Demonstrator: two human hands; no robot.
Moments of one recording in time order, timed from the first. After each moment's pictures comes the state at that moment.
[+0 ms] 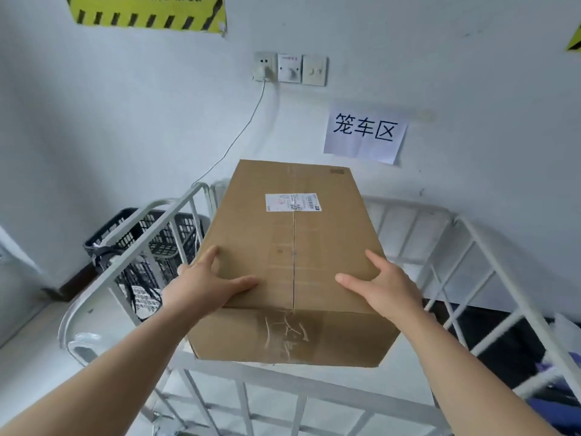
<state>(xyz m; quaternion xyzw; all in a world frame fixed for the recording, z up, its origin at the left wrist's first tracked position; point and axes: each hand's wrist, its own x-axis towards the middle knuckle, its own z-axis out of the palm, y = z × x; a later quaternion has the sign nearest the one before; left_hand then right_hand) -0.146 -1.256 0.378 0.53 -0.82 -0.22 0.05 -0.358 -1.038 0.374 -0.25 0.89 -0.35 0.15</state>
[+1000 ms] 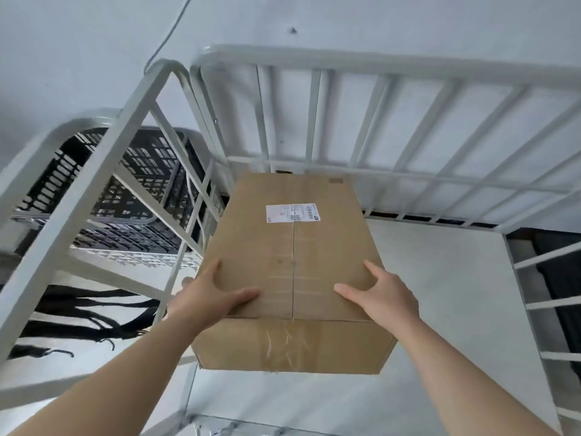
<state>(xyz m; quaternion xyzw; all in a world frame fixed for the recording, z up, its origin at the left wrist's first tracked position) -0.245 -1.617 0.033 0.55 -0.76 -0.29 -0.19 -0.444 -1.390 0.029 -0.13 0.91 -0.21 0.34</state>
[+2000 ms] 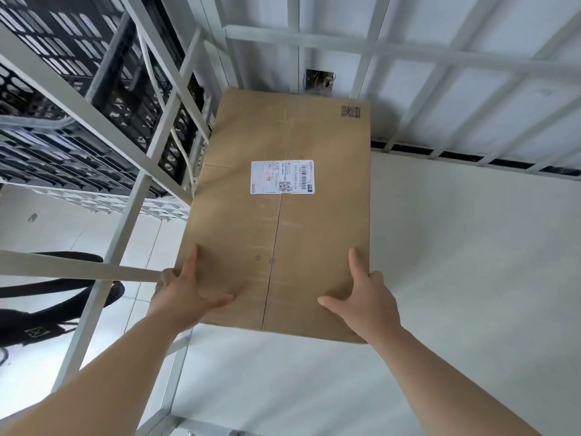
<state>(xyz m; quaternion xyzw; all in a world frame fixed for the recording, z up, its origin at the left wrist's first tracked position) -0.185 -1.690 -0.264 0.56 -0.75 -0.27 -0.23 -0.391 -1.469 -0.277 -0.21 0.90 -0.11 0.37</state>
